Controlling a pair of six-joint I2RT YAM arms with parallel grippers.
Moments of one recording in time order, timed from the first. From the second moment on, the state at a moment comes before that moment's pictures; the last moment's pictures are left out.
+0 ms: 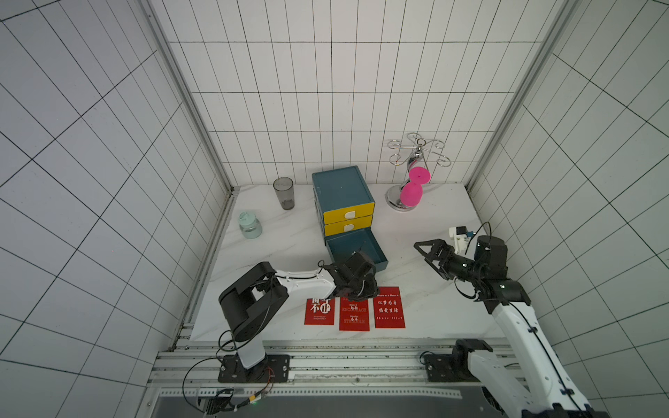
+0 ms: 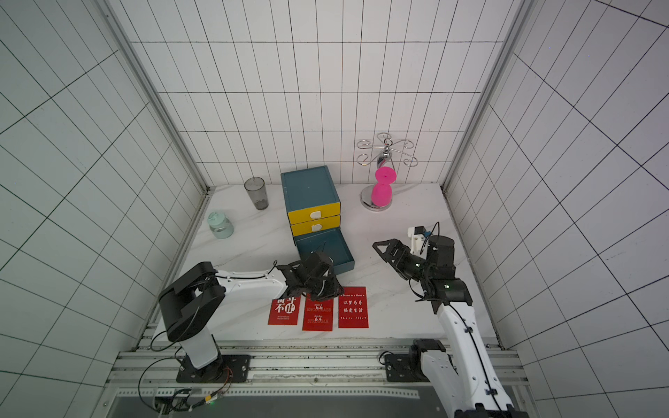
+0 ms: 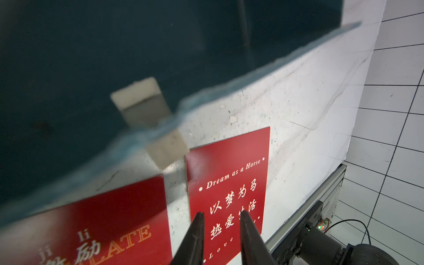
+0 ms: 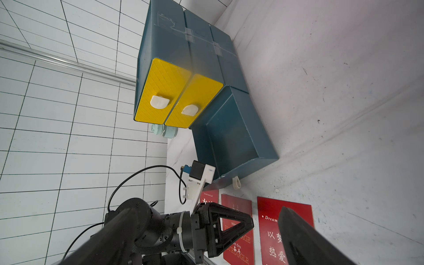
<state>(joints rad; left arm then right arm) -0.95 1.76 0.97 -0.11 0.26 -1.07 -0.02 0.83 0.68 -0.40 -0.71 0.75</state>
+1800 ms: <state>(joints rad) -0.45 1.92 1.74 -0.30 0.30 -0.32 0.55 1.53 0.32 0.67 -0.24 1.28</state>
